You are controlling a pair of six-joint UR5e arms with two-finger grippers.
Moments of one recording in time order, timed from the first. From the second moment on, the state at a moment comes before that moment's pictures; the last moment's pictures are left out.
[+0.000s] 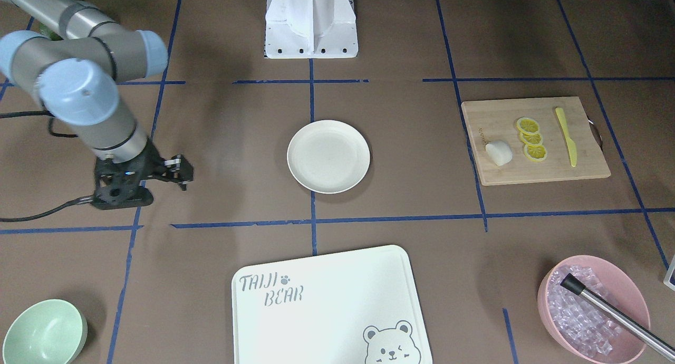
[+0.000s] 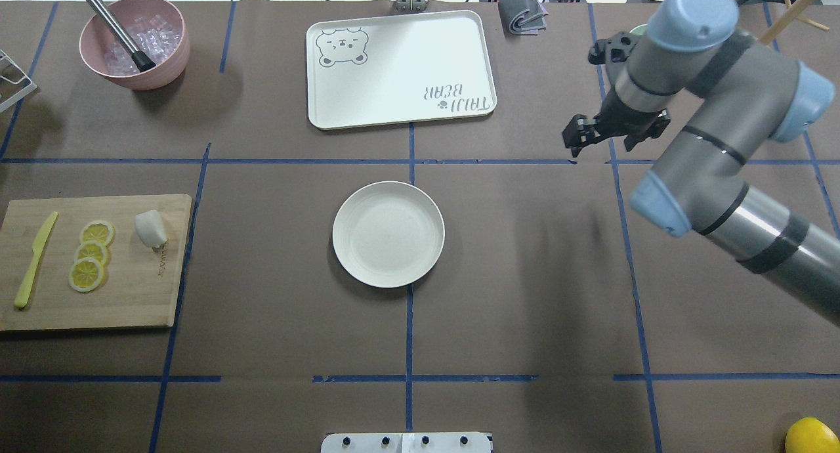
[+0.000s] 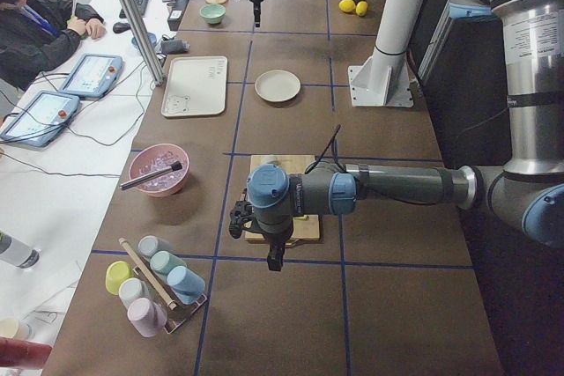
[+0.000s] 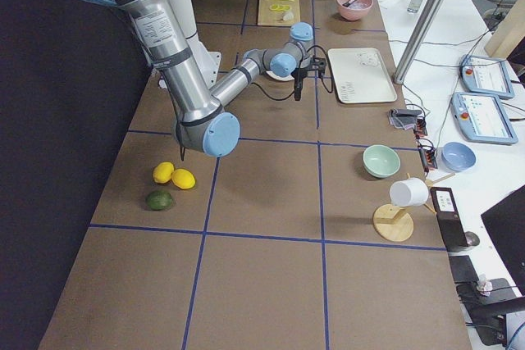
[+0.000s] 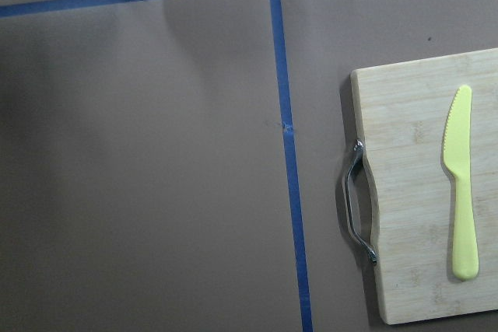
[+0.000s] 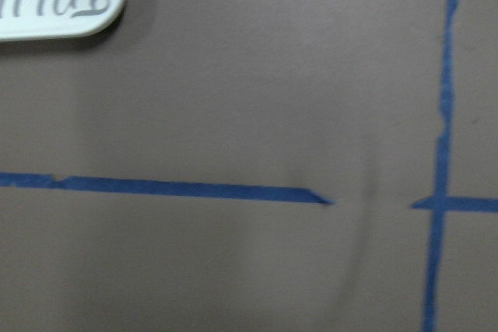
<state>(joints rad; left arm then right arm) -1.54 -1.38 -1.78 -1.49 -2.36 0.14 0.95 -1.14 1.66 -1.60 2.13 0.62</state>
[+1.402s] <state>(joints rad) -1.48 -1.53 -1.79 -1.64 -2.43 0.10 1.54 -1.67 1.71 -1.60 2.23 -0.10</state>
